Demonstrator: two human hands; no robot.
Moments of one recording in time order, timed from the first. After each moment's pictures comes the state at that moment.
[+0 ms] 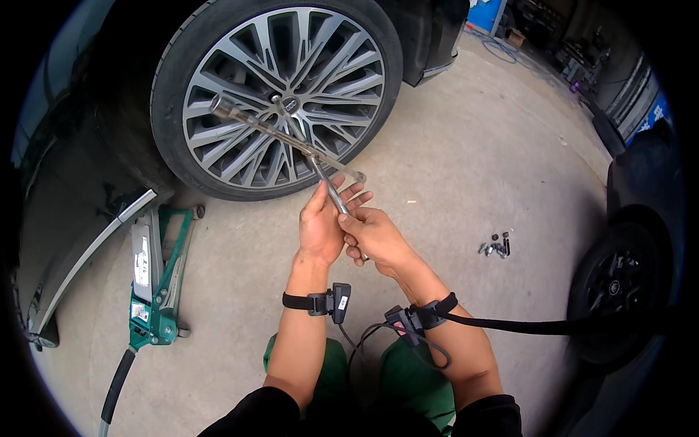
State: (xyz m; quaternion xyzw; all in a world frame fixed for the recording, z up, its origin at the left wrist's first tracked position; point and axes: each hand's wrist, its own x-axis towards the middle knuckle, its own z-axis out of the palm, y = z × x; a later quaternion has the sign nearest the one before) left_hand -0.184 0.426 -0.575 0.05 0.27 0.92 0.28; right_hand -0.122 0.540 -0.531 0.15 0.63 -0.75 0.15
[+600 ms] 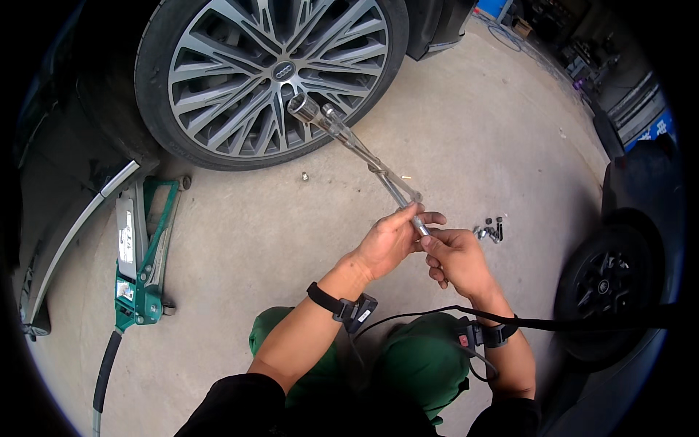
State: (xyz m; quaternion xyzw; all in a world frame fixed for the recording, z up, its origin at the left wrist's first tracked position) left_hand -0.118 0.500 -0.601 0.16 0.23 0.82 0.51; right_hand -0.023 0.624 -0.514 0.26 0.73 -0.62 0.11
